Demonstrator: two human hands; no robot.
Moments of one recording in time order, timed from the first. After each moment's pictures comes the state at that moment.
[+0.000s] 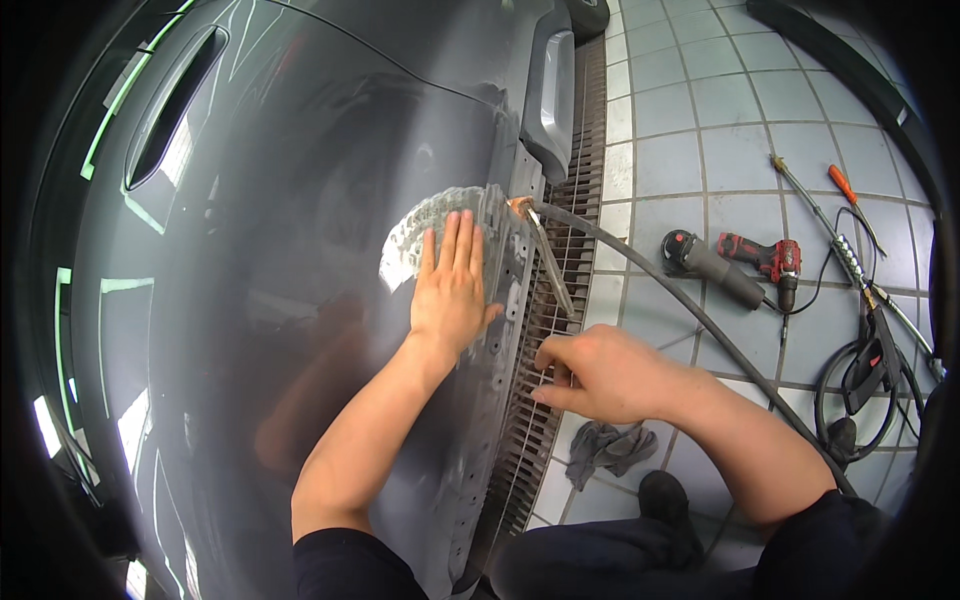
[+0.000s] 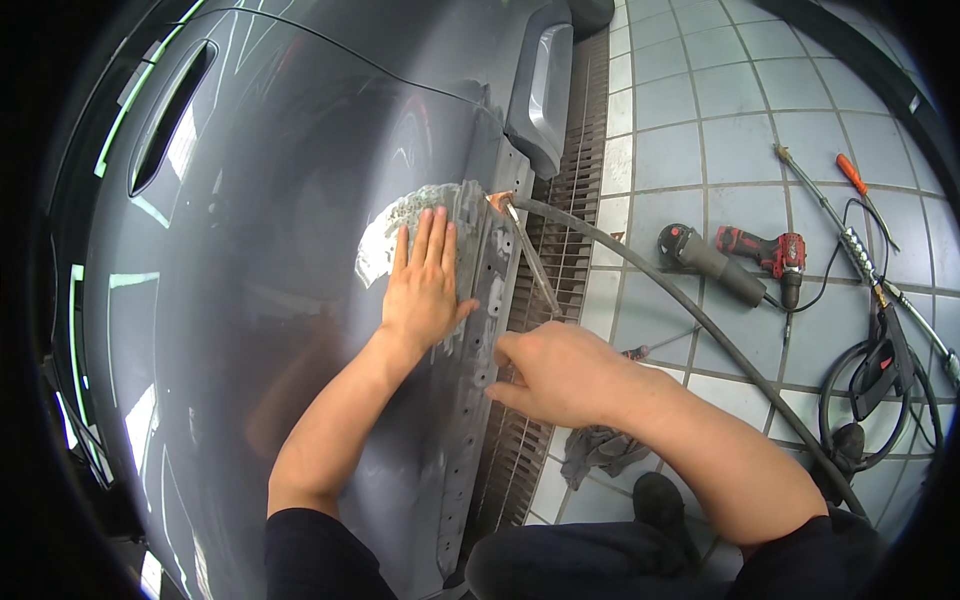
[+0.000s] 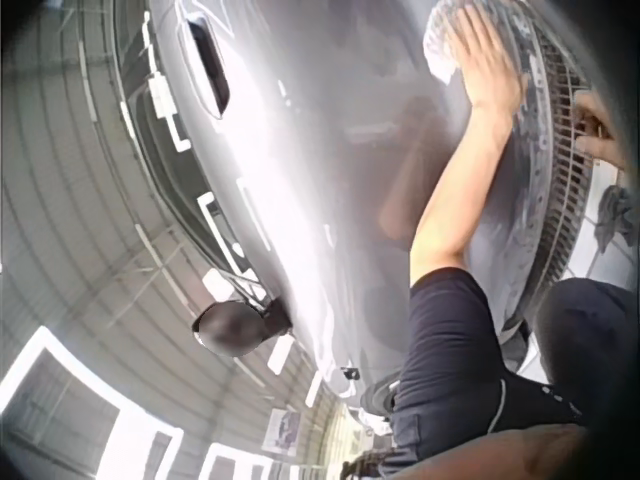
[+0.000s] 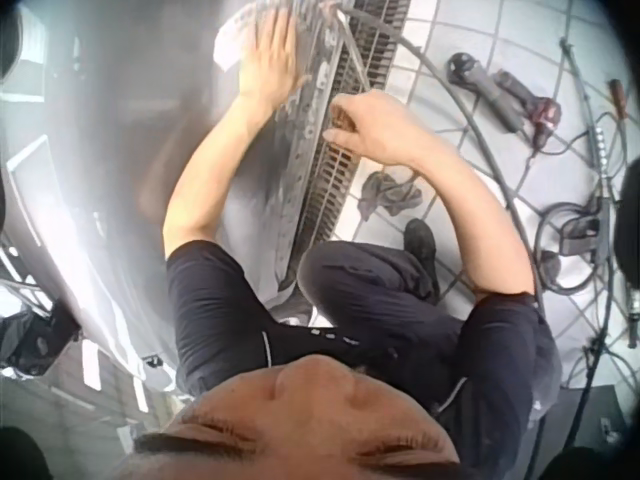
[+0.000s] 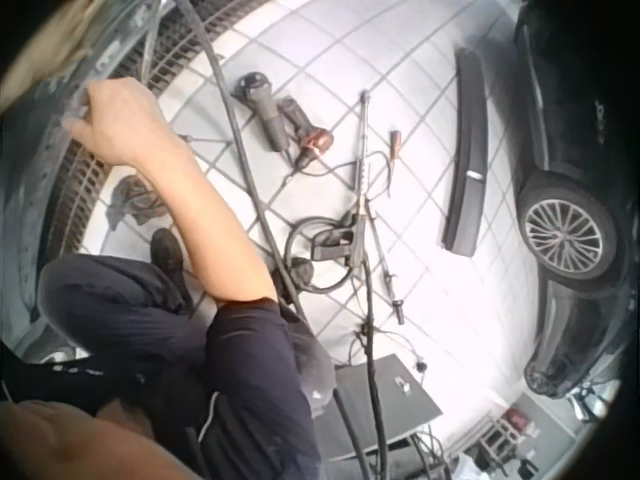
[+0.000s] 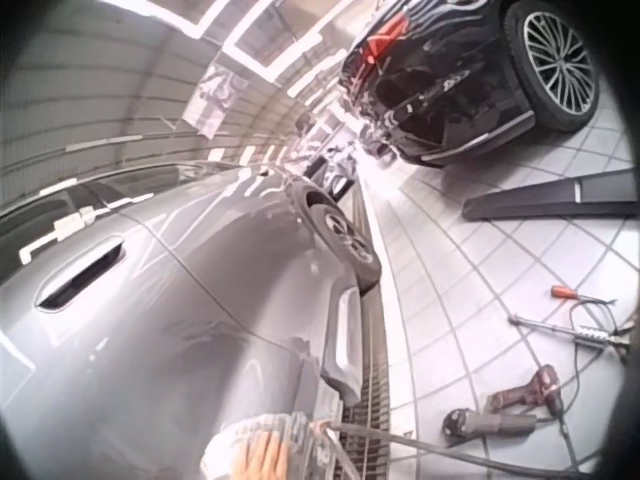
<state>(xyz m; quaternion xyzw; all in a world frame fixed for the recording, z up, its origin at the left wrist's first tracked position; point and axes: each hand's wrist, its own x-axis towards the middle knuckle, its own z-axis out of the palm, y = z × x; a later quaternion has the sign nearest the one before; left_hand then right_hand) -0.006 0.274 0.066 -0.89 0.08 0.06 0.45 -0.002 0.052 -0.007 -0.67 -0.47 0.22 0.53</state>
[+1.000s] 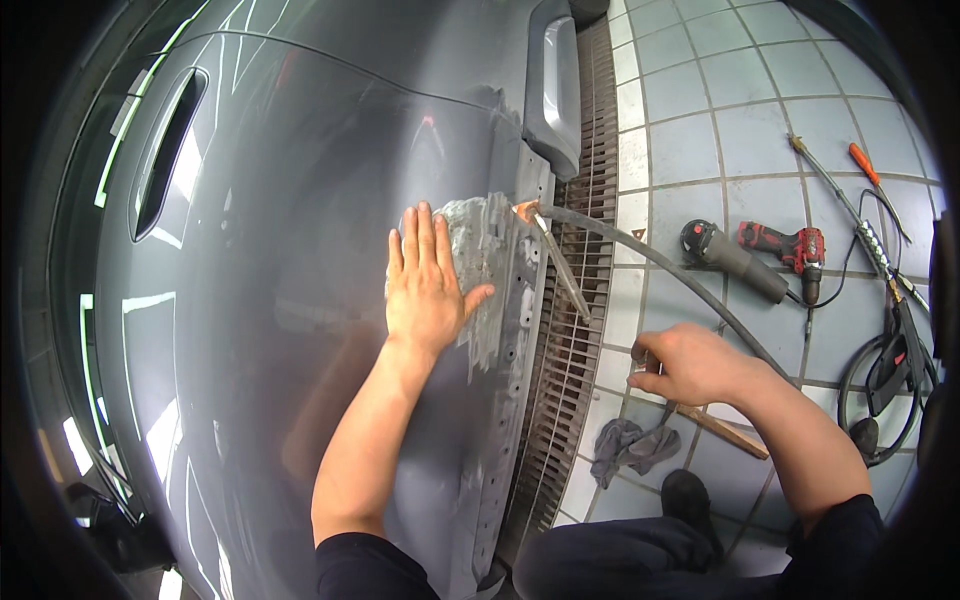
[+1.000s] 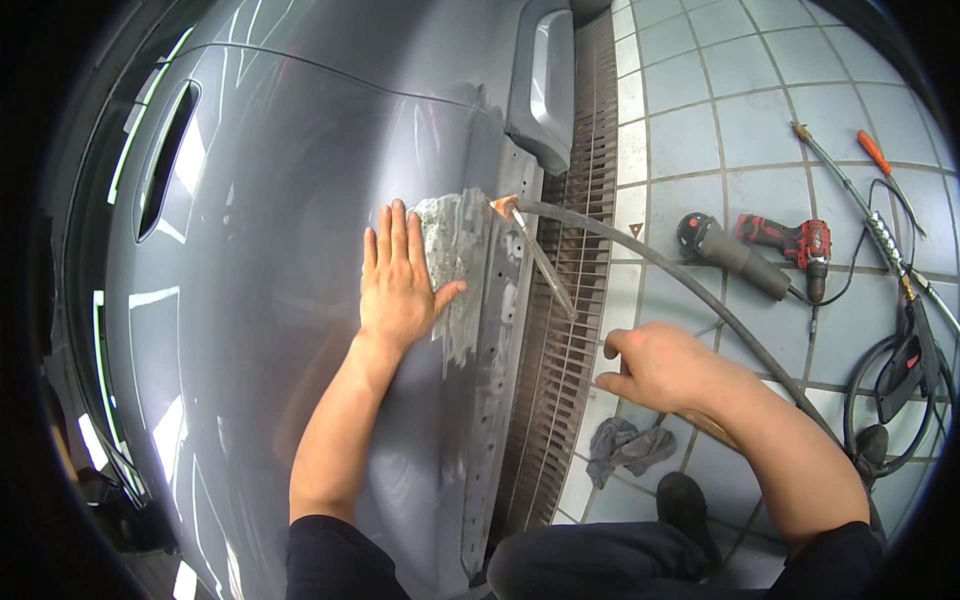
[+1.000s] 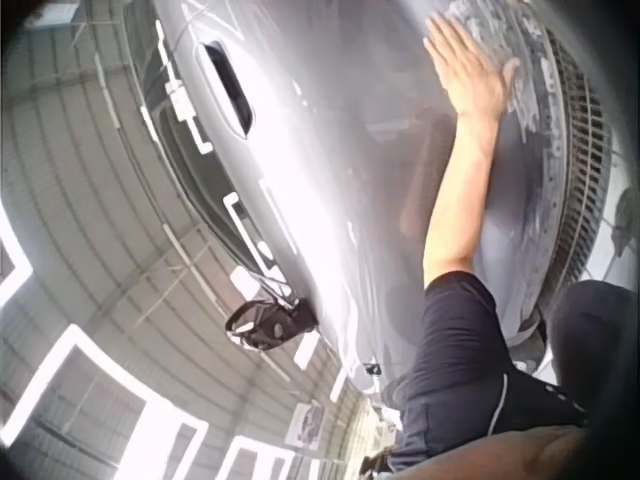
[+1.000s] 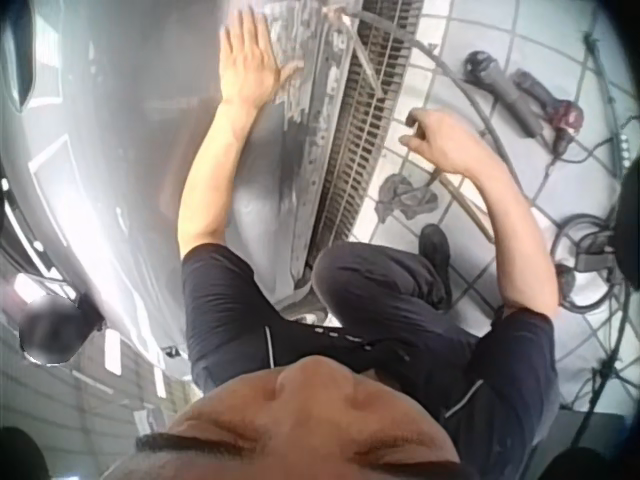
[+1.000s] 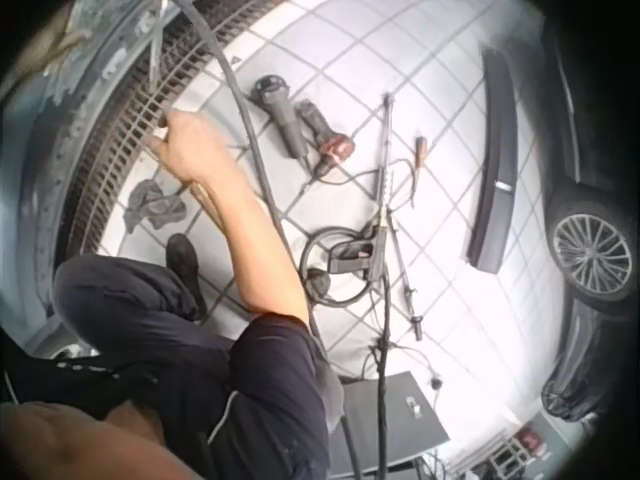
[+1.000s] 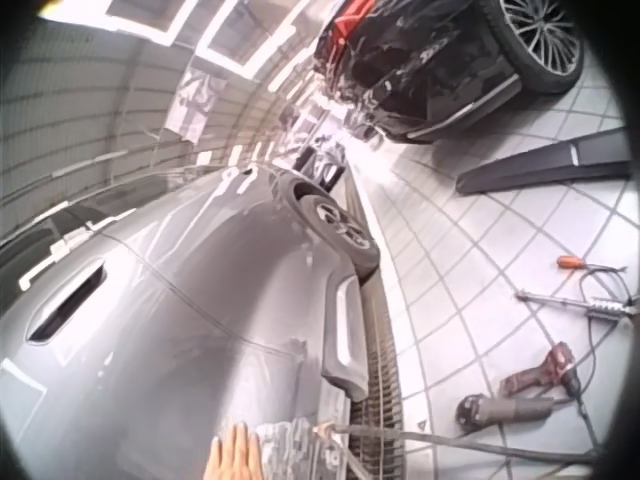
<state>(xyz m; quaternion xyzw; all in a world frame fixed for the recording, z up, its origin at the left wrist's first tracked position) 0.012 0.281 0.091 -0.90 0.06 -0.02 0.43 0.022 0.014 -0.090 -0.74 -0.41 0.24 0.48</state>
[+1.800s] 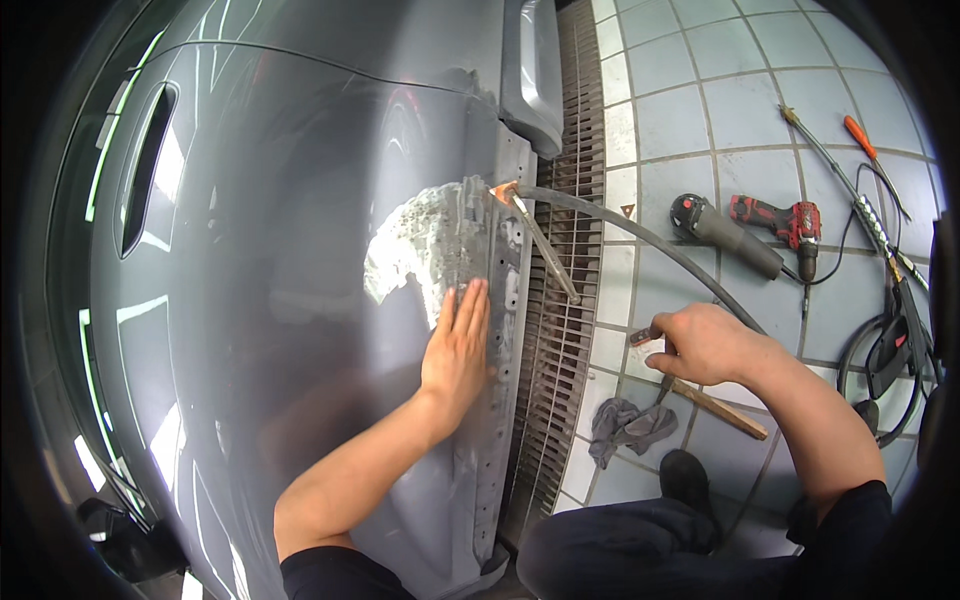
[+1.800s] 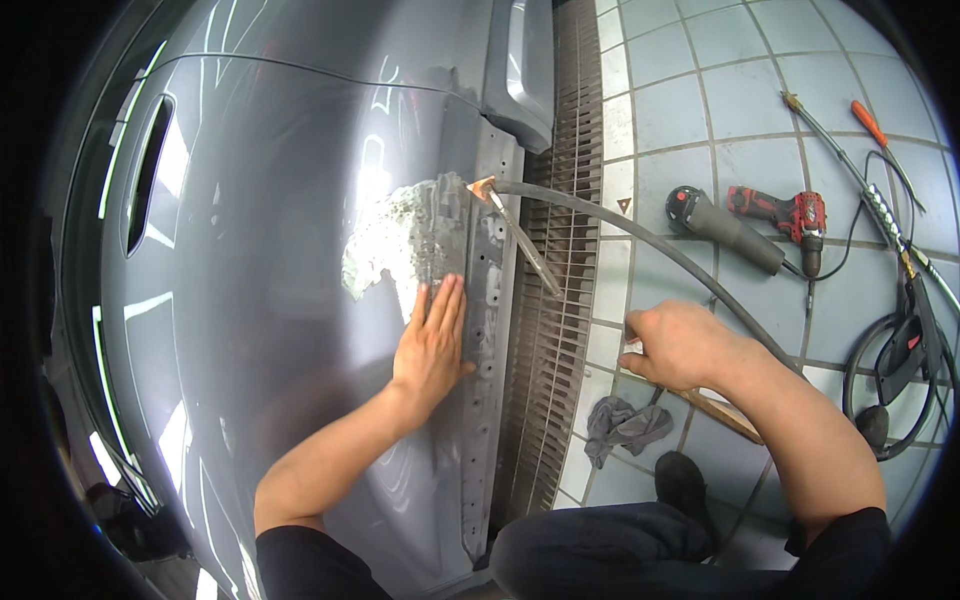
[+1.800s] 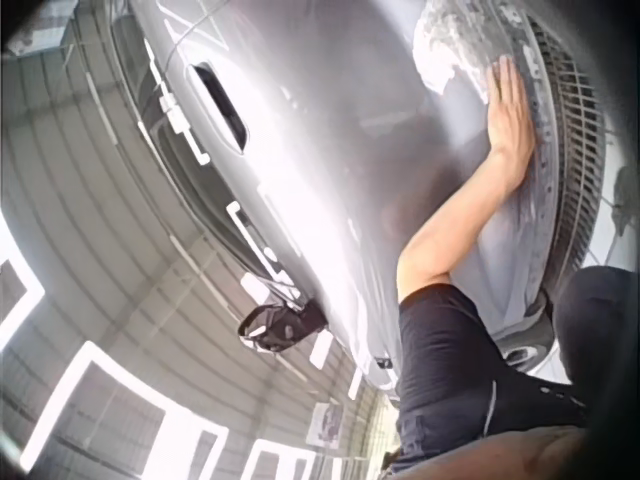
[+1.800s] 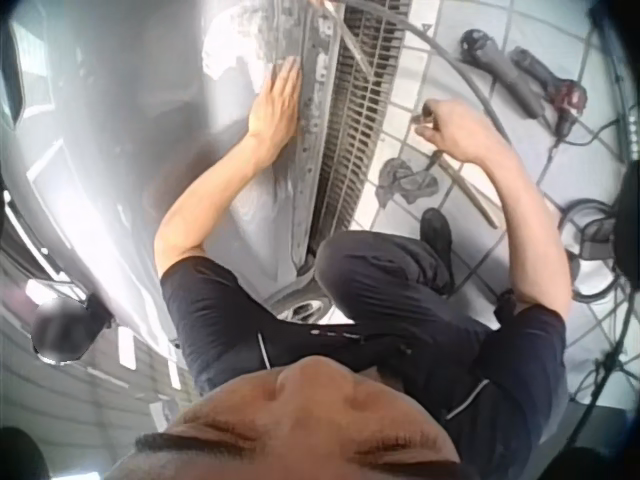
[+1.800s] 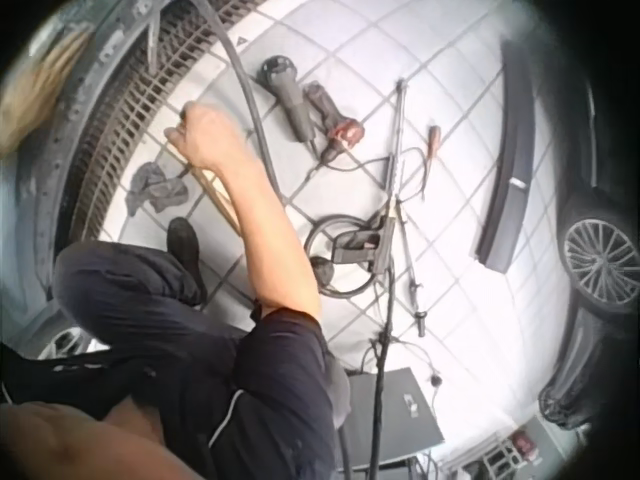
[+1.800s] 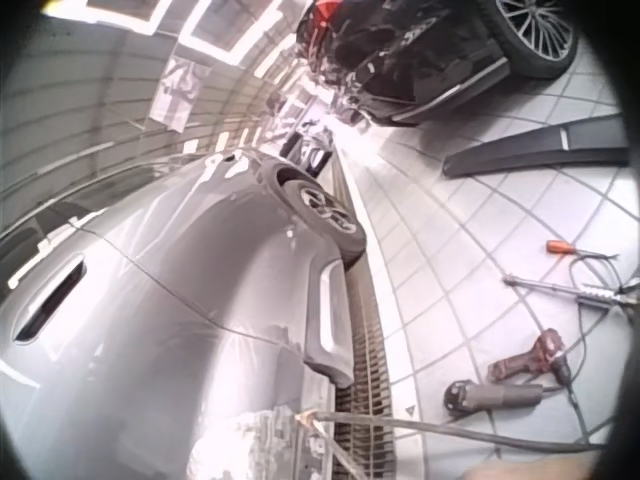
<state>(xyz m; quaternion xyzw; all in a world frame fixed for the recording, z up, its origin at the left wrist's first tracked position) -0.052 0.252 0.045 -0.73 0.12 0.28 0.61 0.029 -0.008 -0.110 -0.76 -0.40 0.30 0.42</state>
